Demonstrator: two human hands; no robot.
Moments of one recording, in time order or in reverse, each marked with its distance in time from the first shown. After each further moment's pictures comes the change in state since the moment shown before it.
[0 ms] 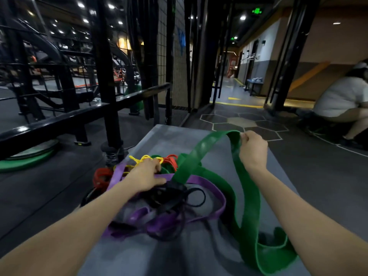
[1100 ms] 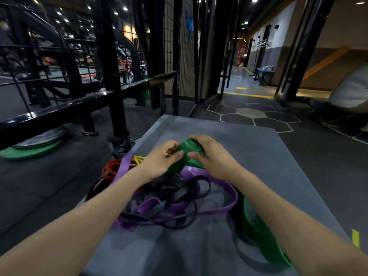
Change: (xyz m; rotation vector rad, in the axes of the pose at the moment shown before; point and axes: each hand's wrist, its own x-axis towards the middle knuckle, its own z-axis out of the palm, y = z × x) left_hand 0.011 0.014 0.007 -0.658 0.045 0.231; right_hand -0.057 -0.047 0.048 0.009 -0.655 -0.576
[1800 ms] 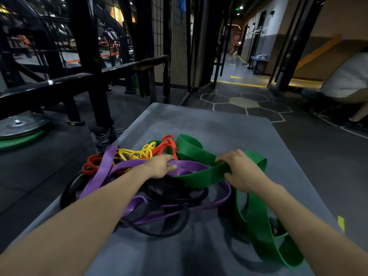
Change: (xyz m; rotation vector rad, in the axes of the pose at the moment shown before) left_hand 0.045 -0.070 0.043 0.658 -0.339 -0.310; right_hand -0.048 0.088 -0.007 -0.429 -0.201 0.222
